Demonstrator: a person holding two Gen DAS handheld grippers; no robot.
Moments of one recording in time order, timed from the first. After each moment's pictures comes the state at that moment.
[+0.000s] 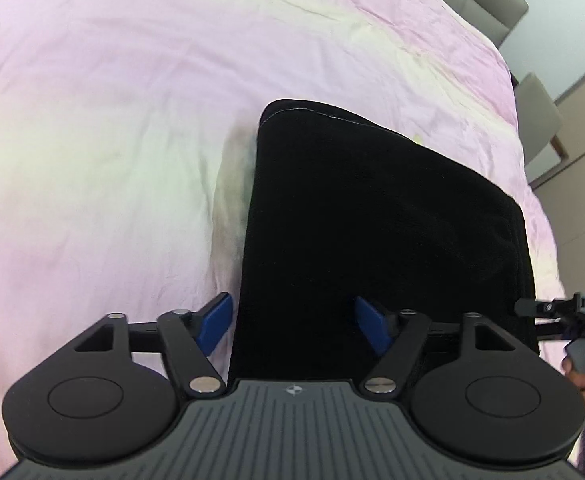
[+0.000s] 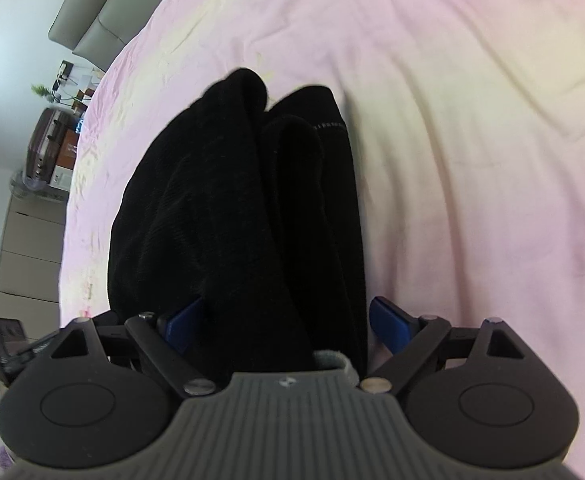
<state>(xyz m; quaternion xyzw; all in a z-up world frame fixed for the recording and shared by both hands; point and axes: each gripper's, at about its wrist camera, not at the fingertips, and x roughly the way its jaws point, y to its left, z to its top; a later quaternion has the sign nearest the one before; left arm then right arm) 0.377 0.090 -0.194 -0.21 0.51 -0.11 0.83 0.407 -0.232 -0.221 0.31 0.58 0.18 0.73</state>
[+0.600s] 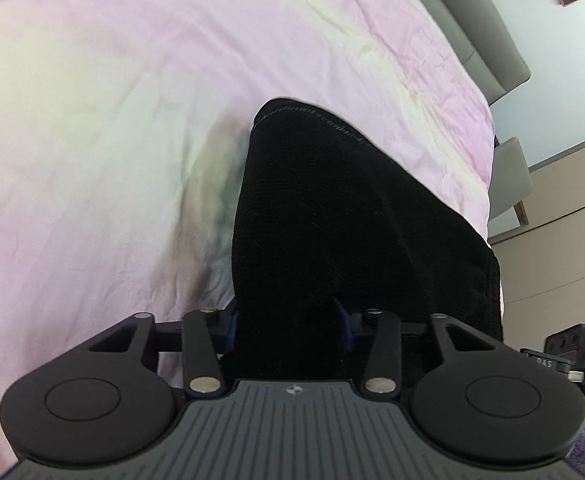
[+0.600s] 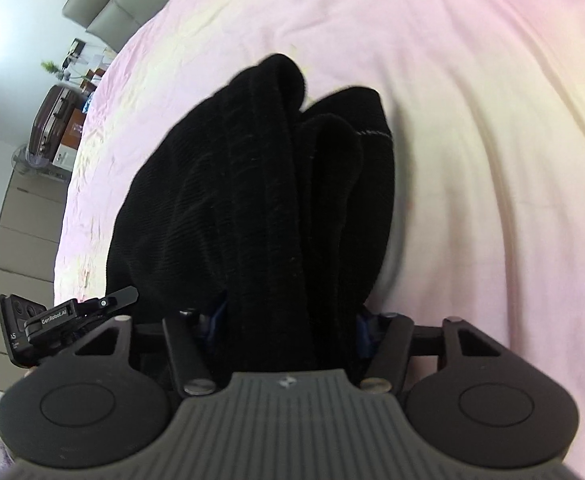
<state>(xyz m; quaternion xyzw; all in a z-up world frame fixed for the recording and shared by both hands) 0.384 0.099 -0.214 -0.33 0.48 -0.13 0.80 0.426 -0.185 -0.210 0.26 0.57 0.20 0.75</state>
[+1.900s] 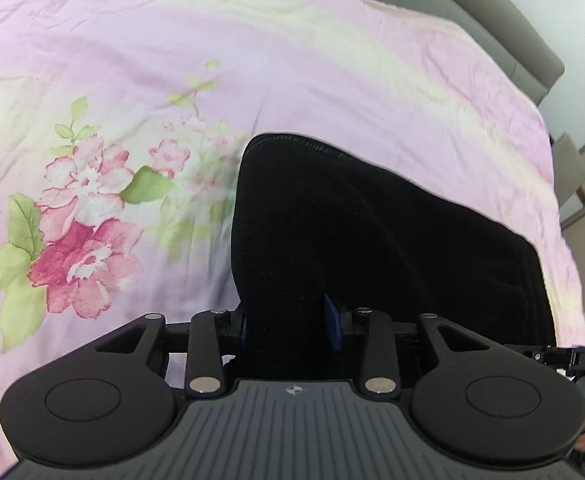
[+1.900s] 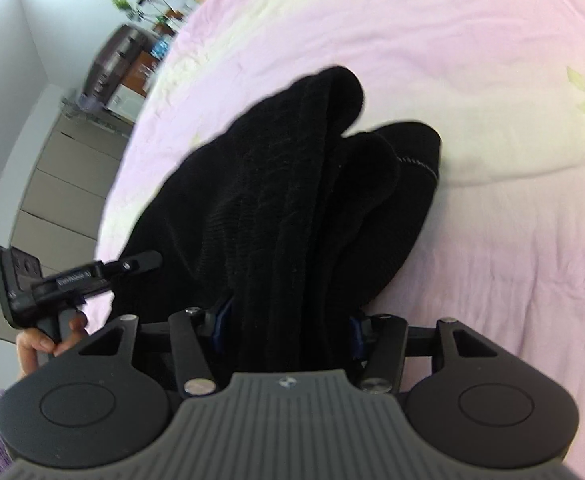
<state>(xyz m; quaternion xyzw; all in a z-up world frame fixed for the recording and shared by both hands) 0.332 0.333 -0.190 -0.20 0.48 -0.07 0.85 0.389 0.137 -0.203 0.23 0.57 0.28 0.74</state>
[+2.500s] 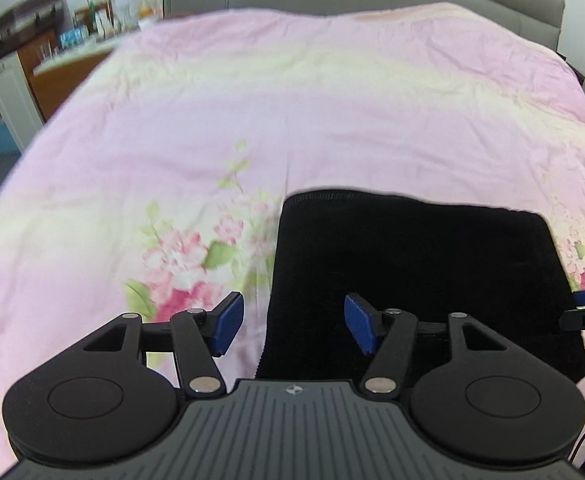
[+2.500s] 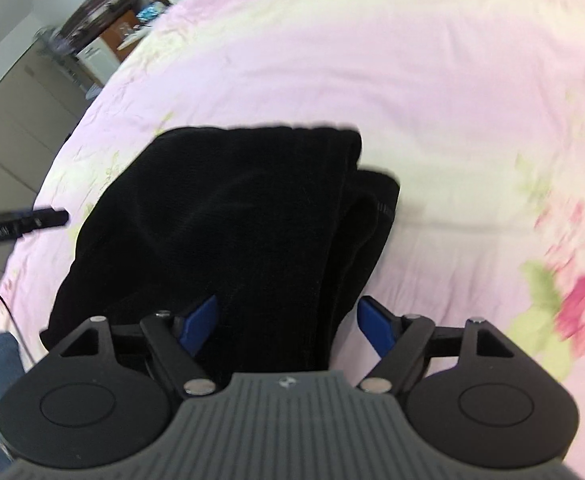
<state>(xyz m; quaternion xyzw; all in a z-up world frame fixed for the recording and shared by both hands) 0.289 0.279 -0.074 -0.01 0.45 0.02 0.89 0.378 0.162 -0.136 0.05 0.53 0.25 0.81</state>
